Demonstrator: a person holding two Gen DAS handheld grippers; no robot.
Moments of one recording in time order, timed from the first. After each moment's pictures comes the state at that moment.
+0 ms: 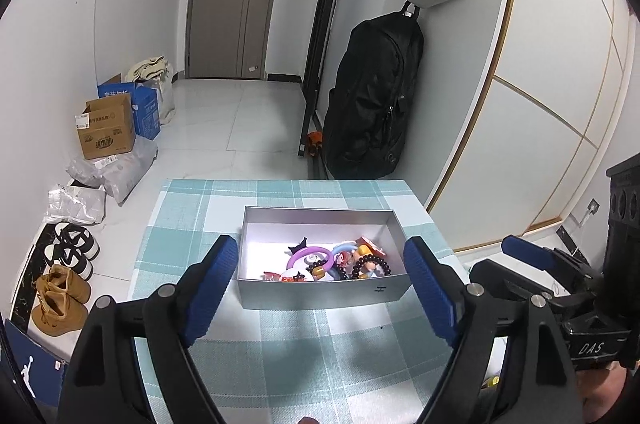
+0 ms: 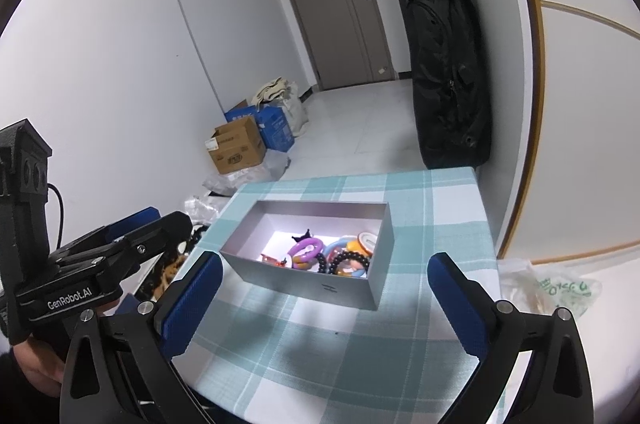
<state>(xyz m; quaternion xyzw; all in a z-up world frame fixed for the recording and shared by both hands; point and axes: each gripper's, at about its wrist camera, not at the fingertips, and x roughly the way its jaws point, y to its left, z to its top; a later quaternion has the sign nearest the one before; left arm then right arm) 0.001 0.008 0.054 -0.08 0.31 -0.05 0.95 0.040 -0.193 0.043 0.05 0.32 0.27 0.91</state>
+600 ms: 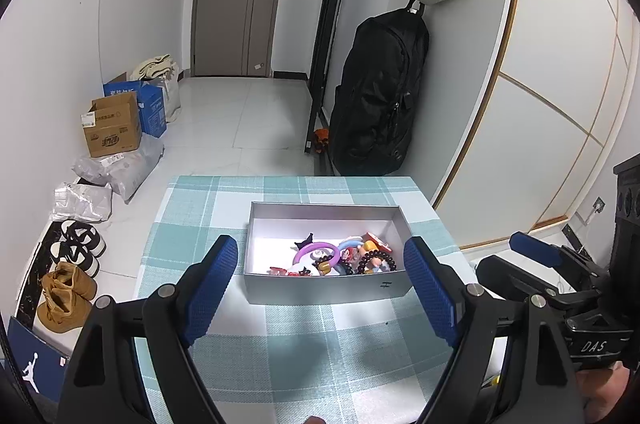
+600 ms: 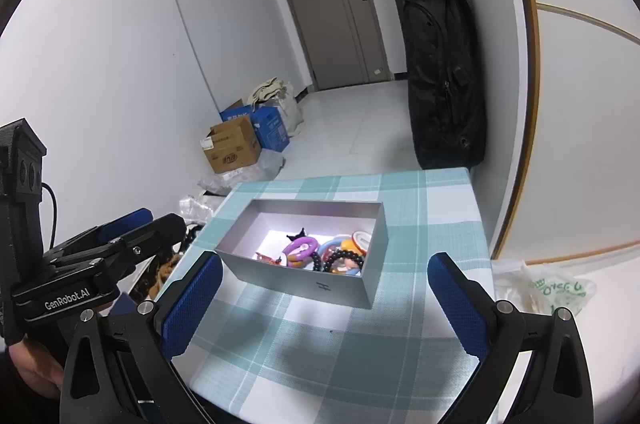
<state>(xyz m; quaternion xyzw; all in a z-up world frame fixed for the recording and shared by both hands) -0.002 0.011 0.054 -0.08 0.32 -0.03 0.94 0.038 -0.194 0.043 0.04 0.32 0.26 0.91</state>
